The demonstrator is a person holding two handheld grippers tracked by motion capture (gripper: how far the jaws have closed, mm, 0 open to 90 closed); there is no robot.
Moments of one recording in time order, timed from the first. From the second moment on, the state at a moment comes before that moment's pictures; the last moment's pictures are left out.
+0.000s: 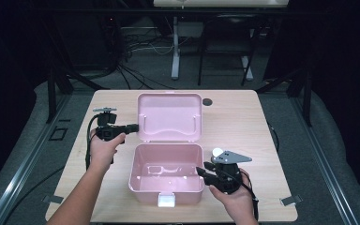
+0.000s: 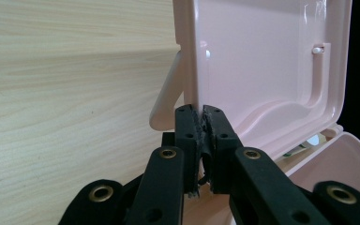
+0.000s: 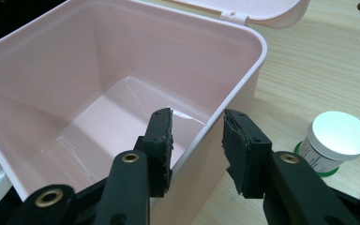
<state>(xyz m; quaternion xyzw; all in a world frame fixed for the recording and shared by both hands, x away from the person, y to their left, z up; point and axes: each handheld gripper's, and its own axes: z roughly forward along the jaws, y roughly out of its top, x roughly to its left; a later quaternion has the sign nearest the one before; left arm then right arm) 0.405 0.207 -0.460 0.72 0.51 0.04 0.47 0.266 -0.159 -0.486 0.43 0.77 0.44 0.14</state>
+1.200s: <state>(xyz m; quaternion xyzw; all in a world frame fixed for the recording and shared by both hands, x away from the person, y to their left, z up) 0.416 0.212 -0.472 0.70 0.54 0.00 0.47 0.266 -0.159 -0.486 0.44 0.77 0.44 0.14</state>
